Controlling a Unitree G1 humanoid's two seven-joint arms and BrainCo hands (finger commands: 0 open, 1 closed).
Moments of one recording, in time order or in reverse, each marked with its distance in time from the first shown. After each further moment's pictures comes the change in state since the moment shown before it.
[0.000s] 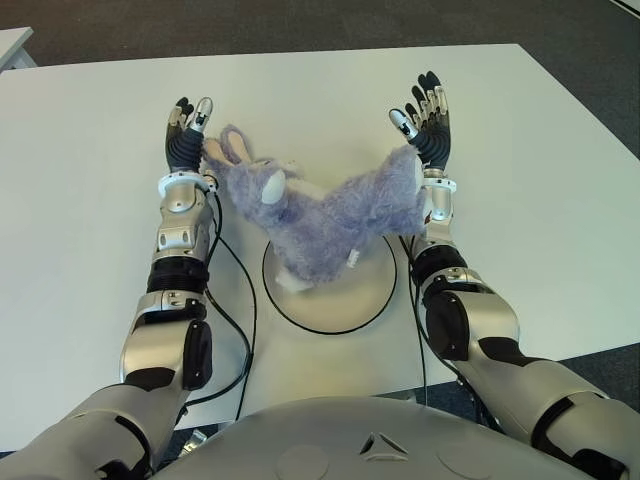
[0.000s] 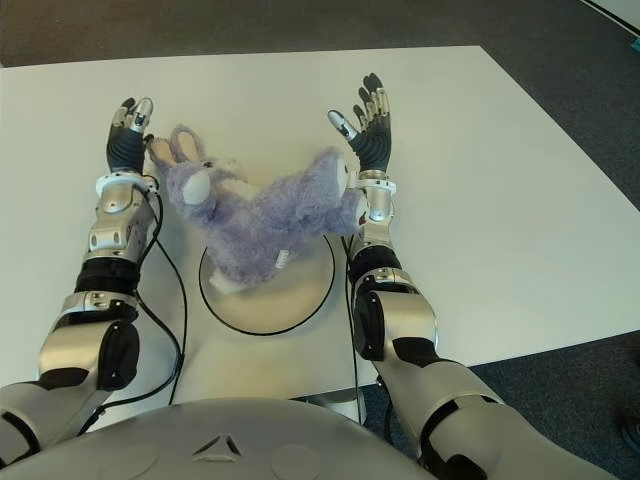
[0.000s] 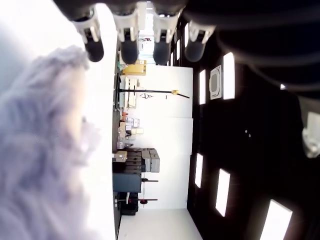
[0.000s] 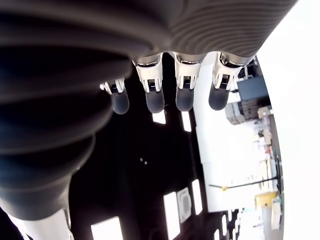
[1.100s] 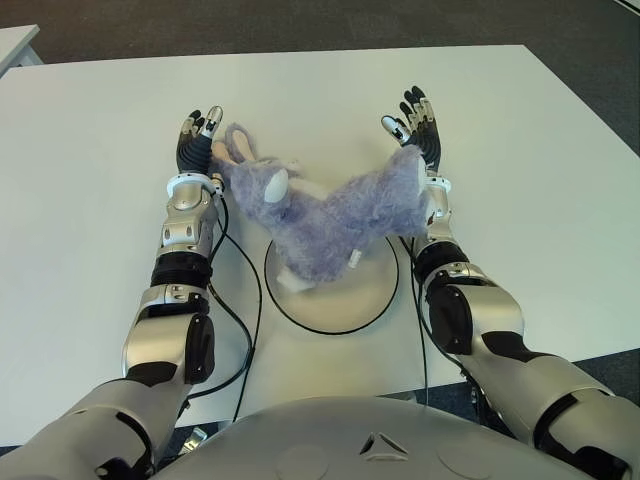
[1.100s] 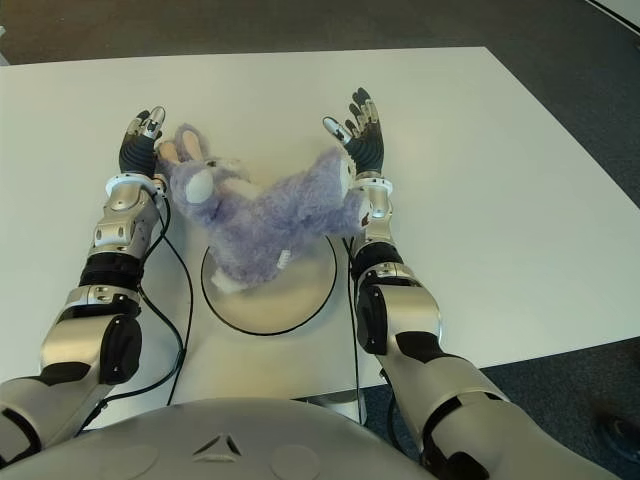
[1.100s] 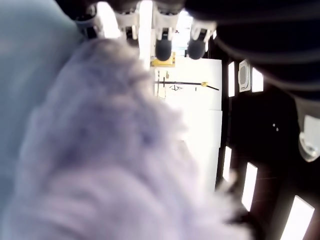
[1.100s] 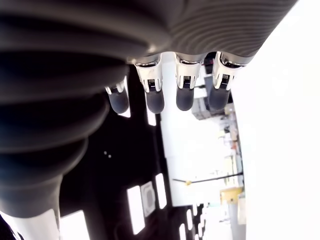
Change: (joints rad) left arm -0.035 -0.004 -0.002 0.059 -0.005 0.082 -0.023; right arm -0.047 -0.030 0.025 0.107 -0.015 0.138 0.005
